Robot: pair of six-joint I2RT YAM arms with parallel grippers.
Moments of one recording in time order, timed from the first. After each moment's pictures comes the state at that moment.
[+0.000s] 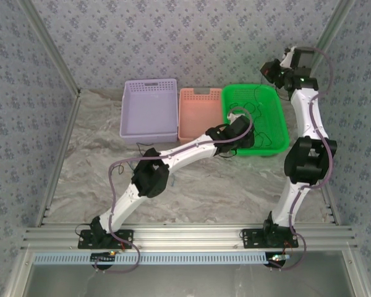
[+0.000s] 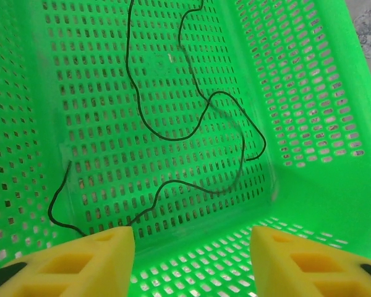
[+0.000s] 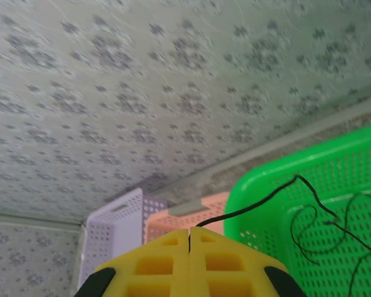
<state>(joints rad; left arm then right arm) -1.04 2.44 2.26 -0.54 -0.18 -0.82 -0.13 1.95 1.93 -0.47 -0.50 0.60</state>
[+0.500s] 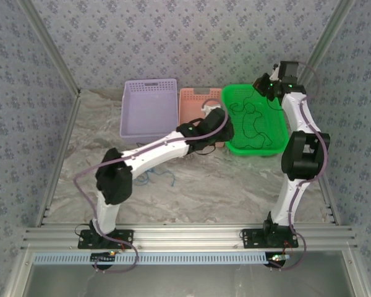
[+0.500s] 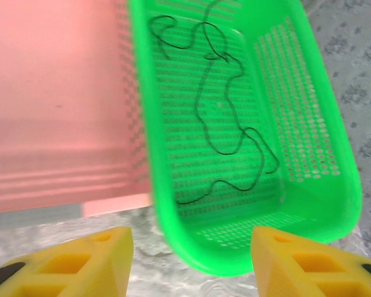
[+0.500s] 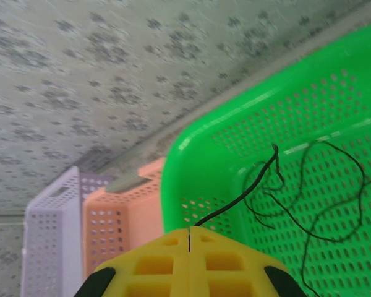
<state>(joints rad) -0.98 1.95 1.74 -0.46 -0.26 -0.85 -0.09 2.00 1.81 -0.48 -0.40 0.58</state>
